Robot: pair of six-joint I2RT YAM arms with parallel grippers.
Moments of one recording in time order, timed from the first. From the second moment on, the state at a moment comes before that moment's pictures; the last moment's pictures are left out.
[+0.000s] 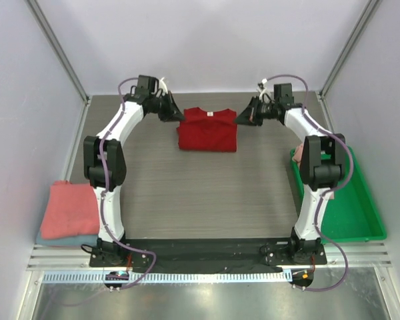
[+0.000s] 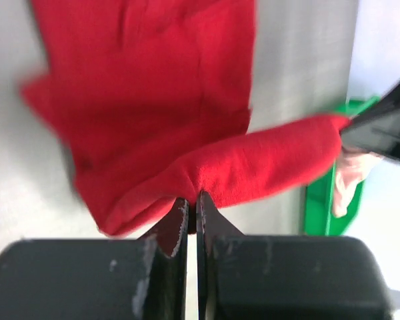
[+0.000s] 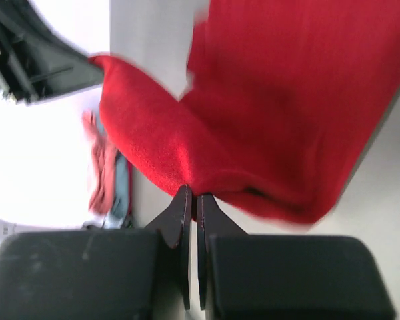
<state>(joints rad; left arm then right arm) -0.21 2.08 1.80 -0.58 0.59 -0.52 0.08 1.97 1.50 -0.33 -0.88 0.49</state>
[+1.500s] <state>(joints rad) -0.11 2.52 2.07 -0.42 0.74 -0.54 0.16 2.49 1.99 -0.32 -0.78 0.38</state>
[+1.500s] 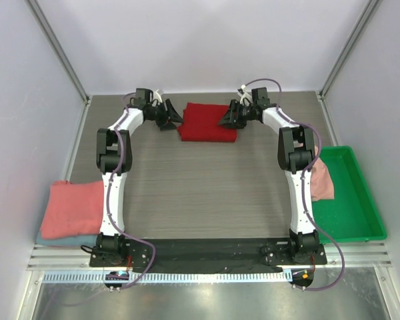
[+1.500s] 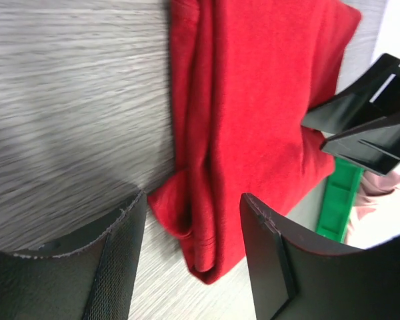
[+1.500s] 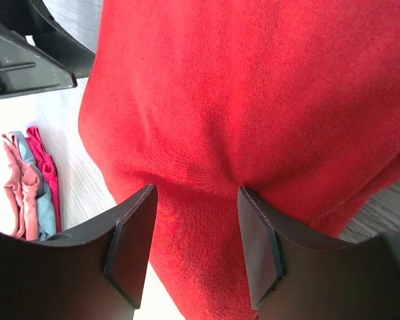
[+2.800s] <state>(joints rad) -0.15 2.24 1.57 -0.51 0.96 -0.52 0.15 1.93 1.67 -0.45 -0.72 0.01</state>
